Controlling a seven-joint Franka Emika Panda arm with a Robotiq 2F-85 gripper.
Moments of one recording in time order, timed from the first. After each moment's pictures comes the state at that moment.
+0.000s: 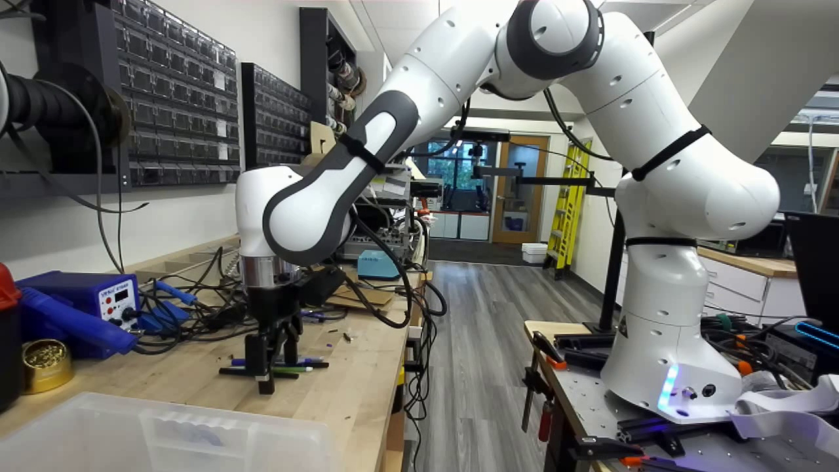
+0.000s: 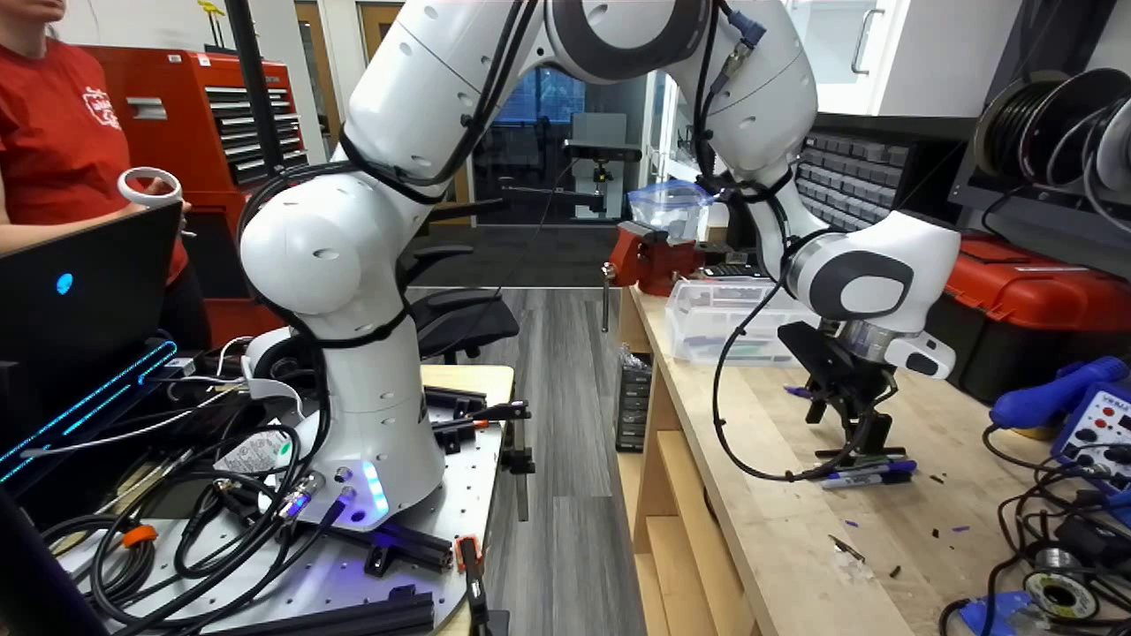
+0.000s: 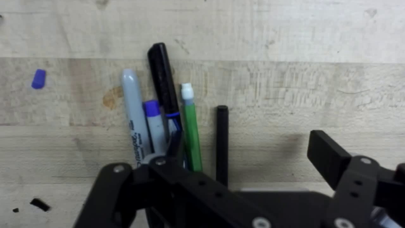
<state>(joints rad) 0.06 0.66 0.02 -1.82 0.03 2.45 0.03</state>
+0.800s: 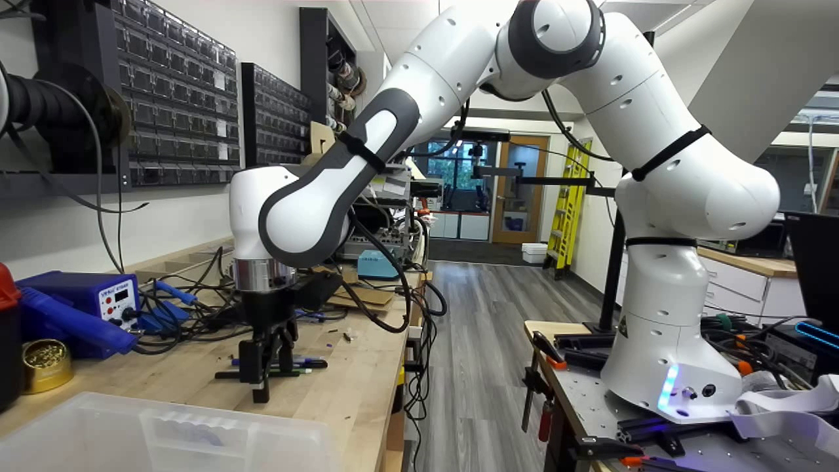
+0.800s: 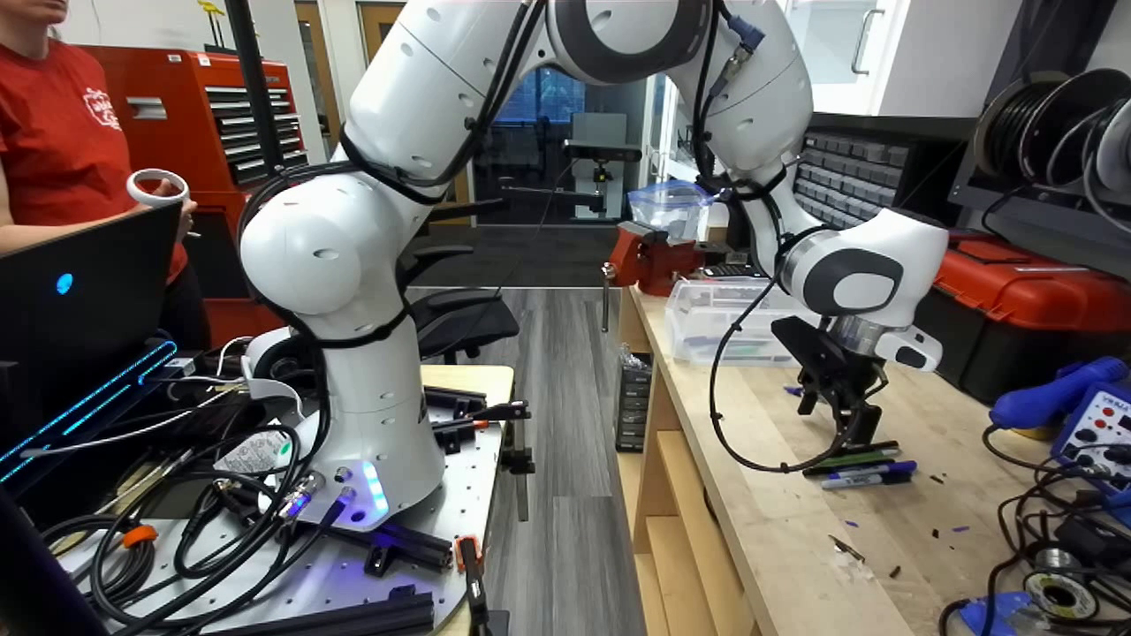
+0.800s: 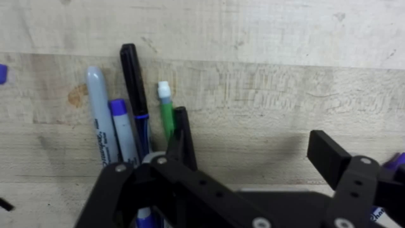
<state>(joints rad) 0.06 0.66 0.05 -1.81 0.03 2.45 0.03</state>
